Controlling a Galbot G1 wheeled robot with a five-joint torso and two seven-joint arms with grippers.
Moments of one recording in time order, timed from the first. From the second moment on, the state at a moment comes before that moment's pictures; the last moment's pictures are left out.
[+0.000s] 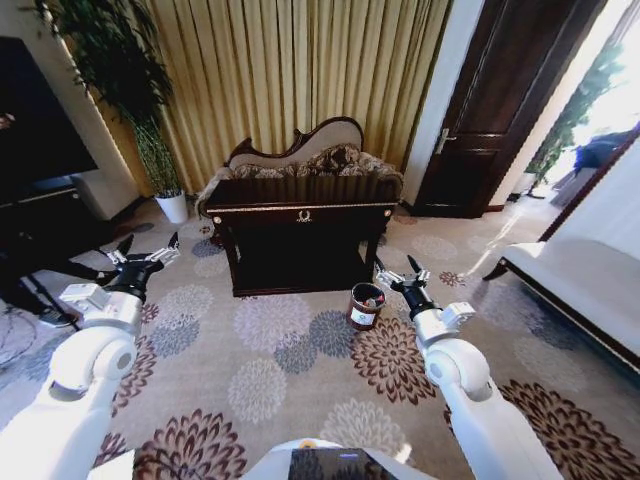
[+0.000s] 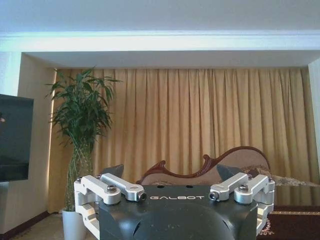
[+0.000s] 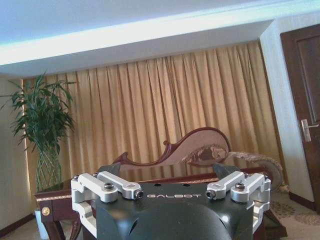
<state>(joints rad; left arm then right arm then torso) 1.36 -0.92 -0.83 -2.21 -0.71 0.22 -0.24 -1.35 1.16 0.53 2.17 0.54 -0.13 0.12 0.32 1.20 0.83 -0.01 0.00</state>
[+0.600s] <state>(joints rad) 1.43 -1.00 -0.85 -2.26 -0.66 0.22 -0.25 -1.35 1.20 0.53 2.20 0.51 -0.12 0.12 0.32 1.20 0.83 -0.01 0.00</state>
